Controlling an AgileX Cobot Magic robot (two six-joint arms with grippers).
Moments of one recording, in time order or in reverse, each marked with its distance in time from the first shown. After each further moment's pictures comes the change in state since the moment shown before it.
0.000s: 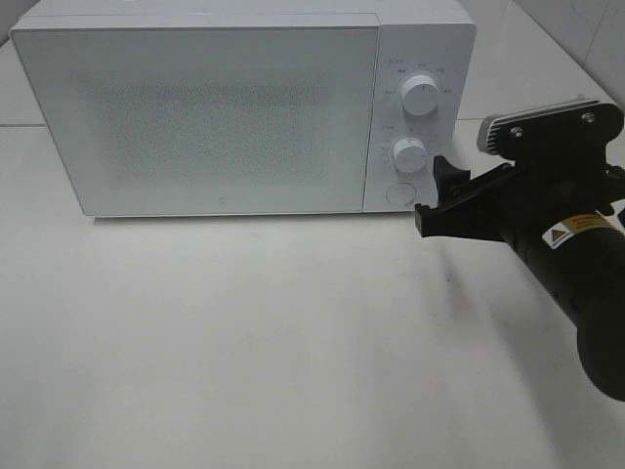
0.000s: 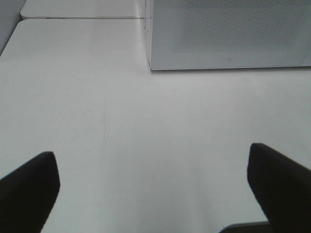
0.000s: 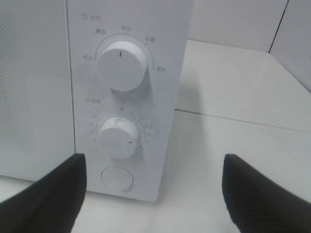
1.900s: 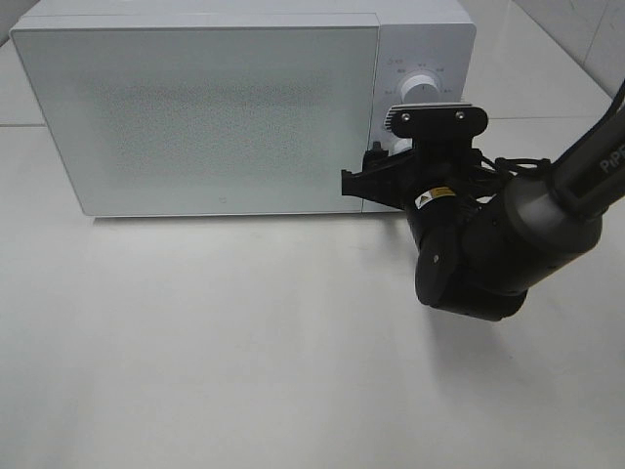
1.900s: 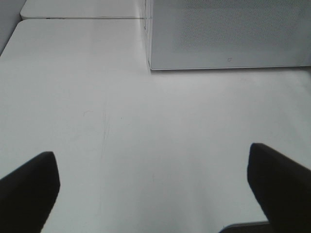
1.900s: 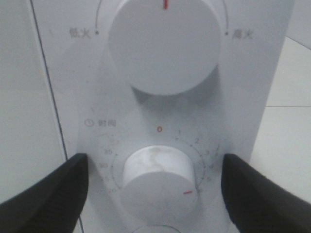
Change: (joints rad) left arm 0.000 0.000 0.000 0.000 0.000 0.000; right arm -0.032 0.427 -0.443 0.097 -0.005 0.085
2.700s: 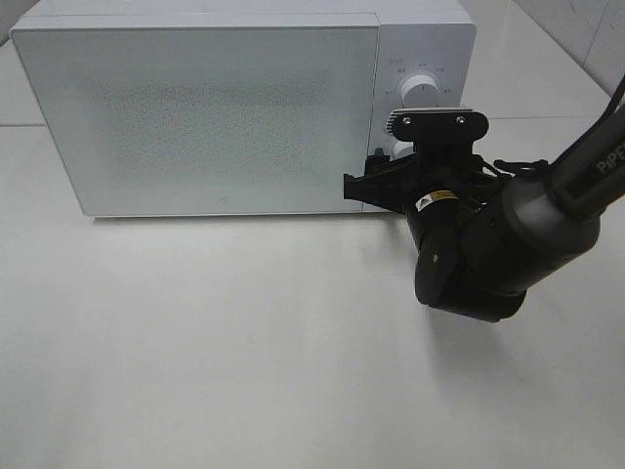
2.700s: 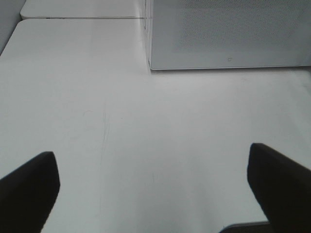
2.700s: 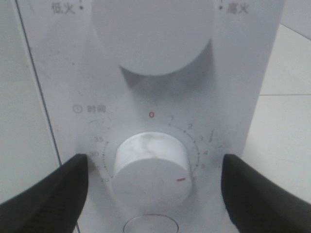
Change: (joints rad) left arm 0.000 0.000 0.000 0.000 0.000 0.000; right arm -0.001 -0.001 -0.001 0.026 0.022 0.000
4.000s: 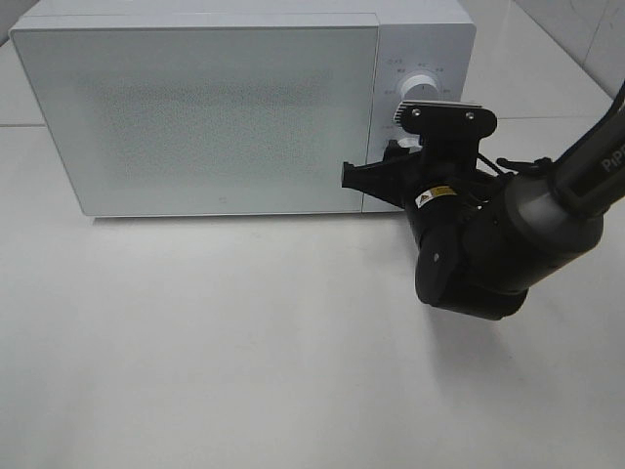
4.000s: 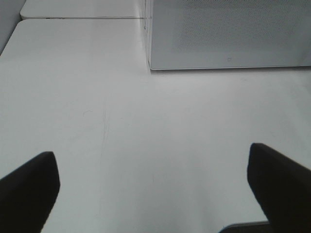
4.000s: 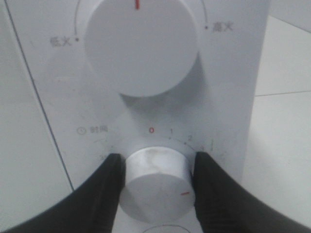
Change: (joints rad) left arm 0.000 0.000 0.000 0.000 0.000 0.000; right arm 0.008 -0.011 0.000 -0.023 -0.016 0.127
